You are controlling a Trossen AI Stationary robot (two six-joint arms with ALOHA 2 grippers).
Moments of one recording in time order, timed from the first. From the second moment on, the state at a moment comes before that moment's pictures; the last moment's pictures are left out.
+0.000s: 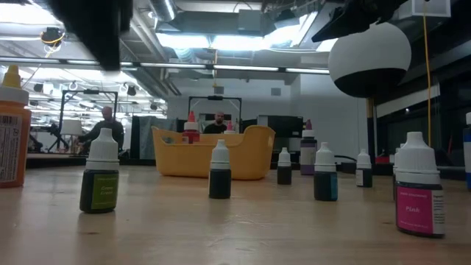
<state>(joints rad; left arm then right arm) -0.60 1.86 1.47 -0.81 -0.20 -1.01 -0.24 0.94 0.91 -0.45 -0.03 -0.45</state>
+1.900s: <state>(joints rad) -0.53 1.95 1.34 -0.63 -0.08 -0.88 -0.24 0.94 0.91 -0.52 -0.03 -0.44</state>
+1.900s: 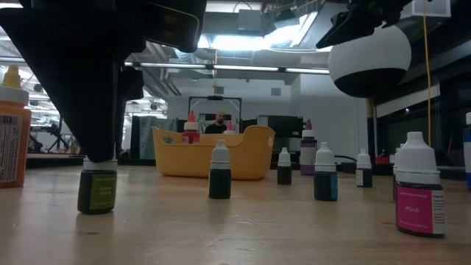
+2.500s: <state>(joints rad) -0.53 1.92 1.38 -0.65 -0.05 -0.92 -0.24 0.94 0.91 -0.52 -0.03 -0.40</state>
